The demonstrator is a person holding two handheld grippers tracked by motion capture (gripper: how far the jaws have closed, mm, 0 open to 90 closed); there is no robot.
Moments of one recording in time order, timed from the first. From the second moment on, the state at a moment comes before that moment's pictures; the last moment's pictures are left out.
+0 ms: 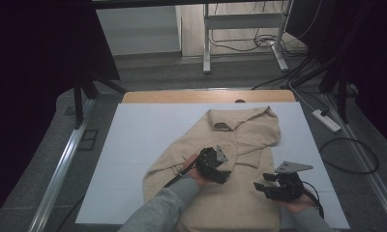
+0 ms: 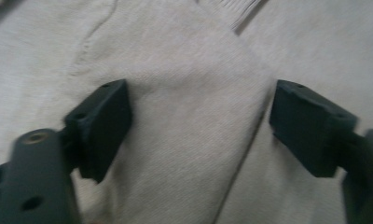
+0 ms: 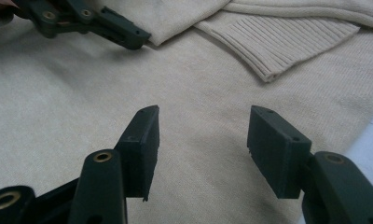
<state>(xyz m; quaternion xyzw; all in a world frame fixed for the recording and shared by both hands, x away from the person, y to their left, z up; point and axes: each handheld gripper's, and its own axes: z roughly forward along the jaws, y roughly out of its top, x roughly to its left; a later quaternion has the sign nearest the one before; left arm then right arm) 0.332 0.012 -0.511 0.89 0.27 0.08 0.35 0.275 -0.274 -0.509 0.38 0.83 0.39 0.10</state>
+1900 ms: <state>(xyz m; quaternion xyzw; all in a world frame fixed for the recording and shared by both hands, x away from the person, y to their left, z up) 0.430 0.175 -0.452 0.79 0.43 0.16 0.41 0.277 -0.278 -0.510 0.40 0.83 0.39 0.11</state>
